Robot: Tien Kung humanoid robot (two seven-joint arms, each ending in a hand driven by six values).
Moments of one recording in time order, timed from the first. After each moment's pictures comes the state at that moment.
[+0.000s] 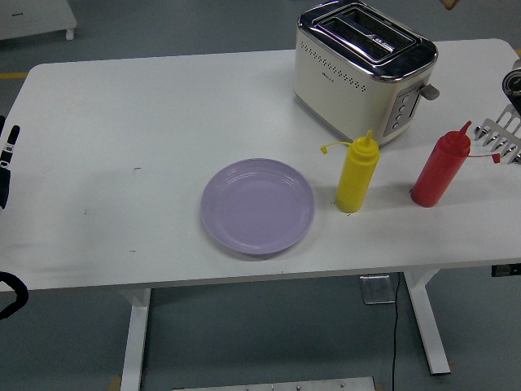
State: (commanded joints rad) left arm -0.08 0.19 -1.67 -1.43 0.31 0.01 -0.10; right arm 0.94 -0.43 1.06 1.29 -1.86 -0.29 -0.37
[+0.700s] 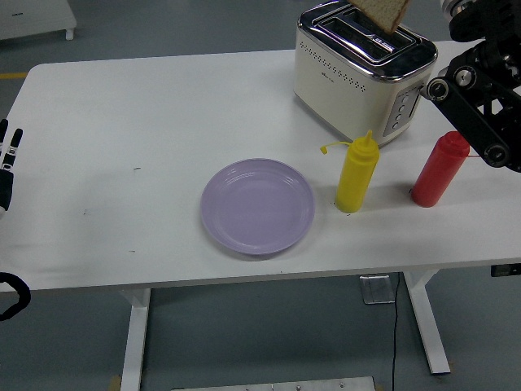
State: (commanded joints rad) left arm -0.08 0.19 -1.66 -1.42 0.31 0.02 -0.10; right arm 1.03 -0.28 0.92 1.09 -1.88 -0.31 -0.37
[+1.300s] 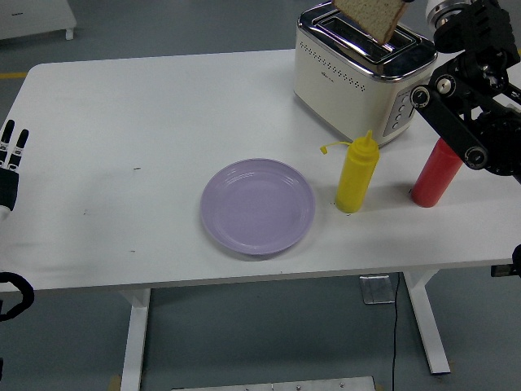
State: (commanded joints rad) left arm -0.09 0.19 -1.65 -1.42 0.31 0.02 -0.10; right arm 1.03 -0.23 0.92 1.01 -1.89 -0.34 -0.35
